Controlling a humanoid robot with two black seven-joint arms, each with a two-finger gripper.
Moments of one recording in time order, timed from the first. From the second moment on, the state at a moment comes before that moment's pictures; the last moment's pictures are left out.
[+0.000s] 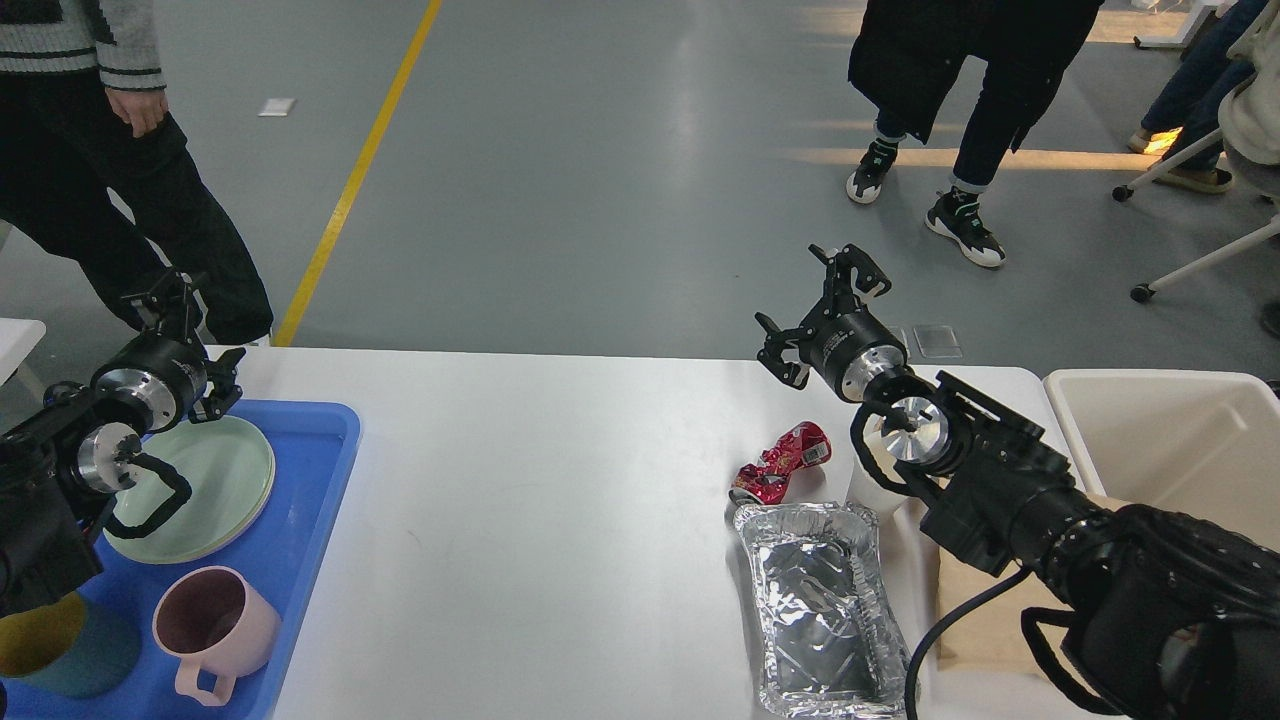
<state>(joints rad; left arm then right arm) -0.85 0.42 -0.23 -0.27 -0.23 -0.24 -0.19 0.93 0.02 0.45 0.26 0.20 0.31 0.18</state>
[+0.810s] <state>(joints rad) -0.85 0.42 -0.23 -0.27 -0.23 -0.24 -0.19 1.13 -0.08 0.24 0.26 0.20 0.30 0.18</state>
